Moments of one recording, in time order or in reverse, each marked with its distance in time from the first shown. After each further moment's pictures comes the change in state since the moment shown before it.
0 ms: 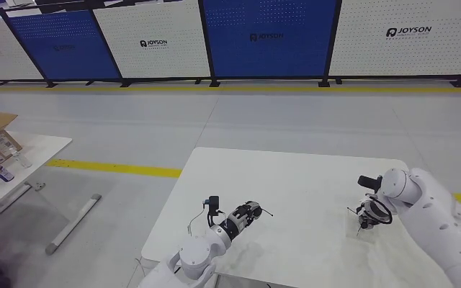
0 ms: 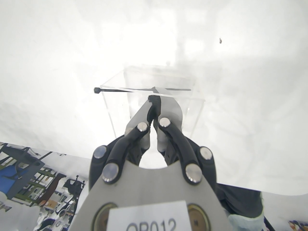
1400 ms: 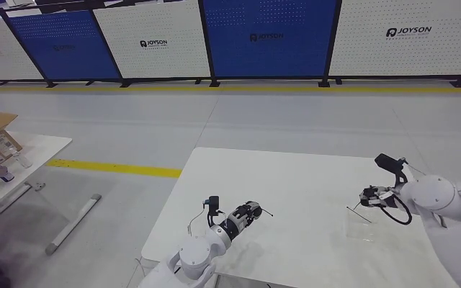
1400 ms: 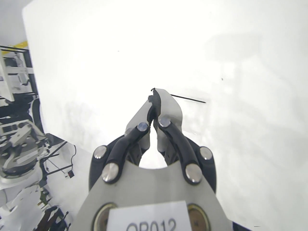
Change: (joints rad) left arm 0.000 0.000 0.000 0.000 0.000 0.000 0.000; right arm -0.313 0.107 0.435 -0.517 0.051 -0.015 -0.196
